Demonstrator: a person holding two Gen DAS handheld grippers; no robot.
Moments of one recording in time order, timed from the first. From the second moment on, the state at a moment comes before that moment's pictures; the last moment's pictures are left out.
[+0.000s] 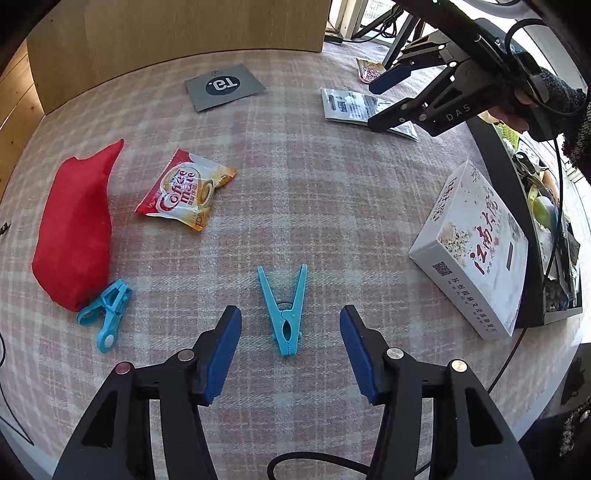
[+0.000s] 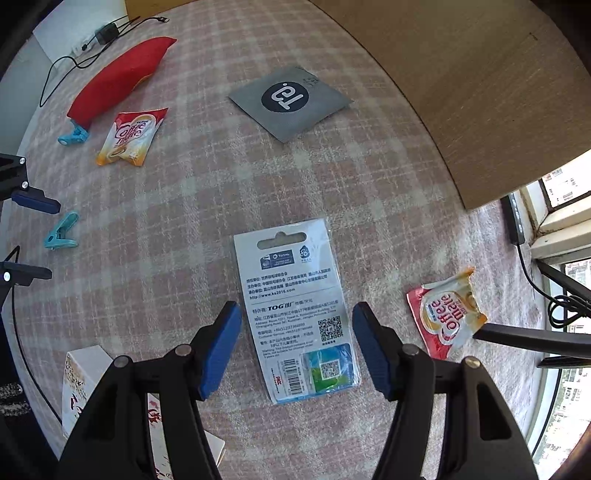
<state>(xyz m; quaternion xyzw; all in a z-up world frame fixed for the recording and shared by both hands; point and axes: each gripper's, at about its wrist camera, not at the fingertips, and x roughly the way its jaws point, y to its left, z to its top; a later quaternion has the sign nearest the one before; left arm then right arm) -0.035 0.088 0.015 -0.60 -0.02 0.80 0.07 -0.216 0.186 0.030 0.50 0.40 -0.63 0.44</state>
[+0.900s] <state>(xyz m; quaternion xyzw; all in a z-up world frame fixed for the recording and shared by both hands) -0.040 0.090 0.035 -0.59 -0.03 0.81 0.07 -0.196 0.233 0.064 0.55 0.25 -0.70 0.39</state>
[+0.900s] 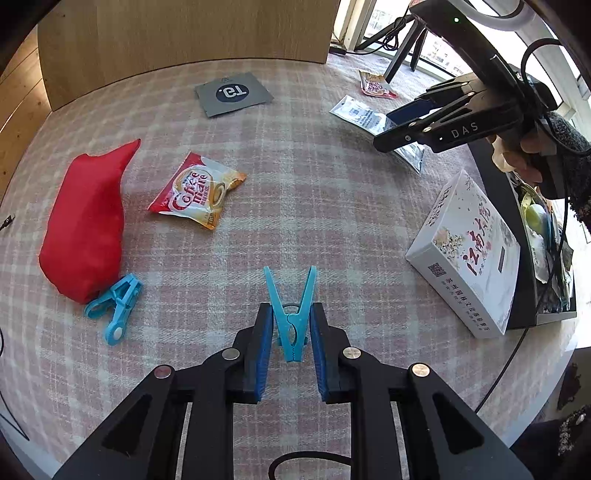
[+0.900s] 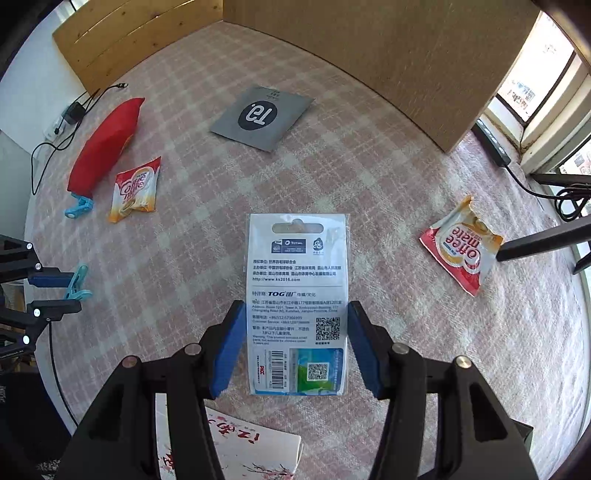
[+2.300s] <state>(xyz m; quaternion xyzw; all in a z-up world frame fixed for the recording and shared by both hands) -0.094 0.425 0.162 -0.44 0.08 0.82 0.37 0.001 0.637 0.156 0.51 -0.08 -0.86 -0.02</state>
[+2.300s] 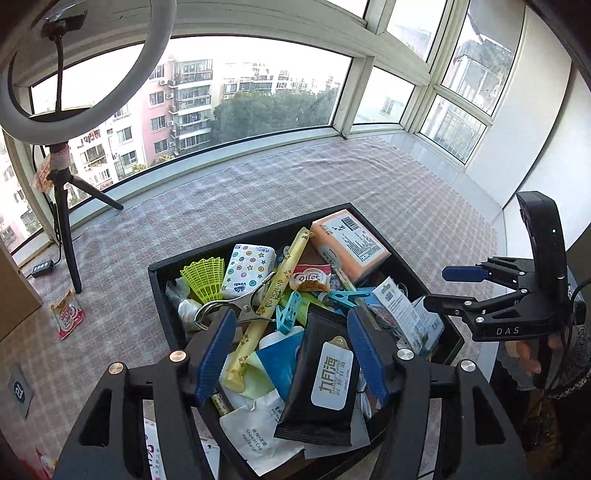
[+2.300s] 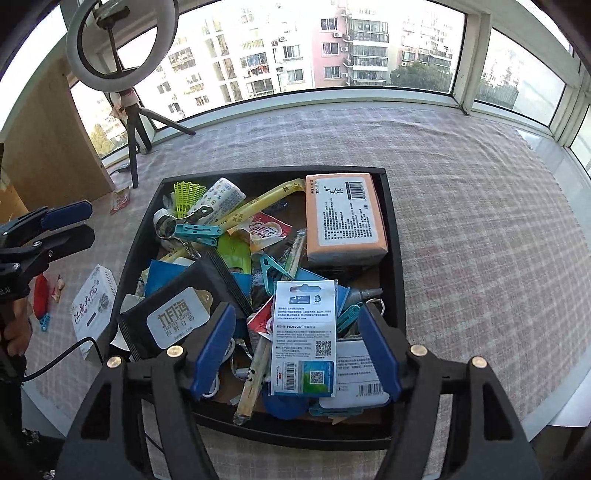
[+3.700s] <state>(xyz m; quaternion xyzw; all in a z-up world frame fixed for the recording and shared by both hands) -0.115 0.055 0.036 -0.57 0.11 0.81 0.11 -0.271 0.272 0.089 0.58 0.03 -0.79 0.17</state>
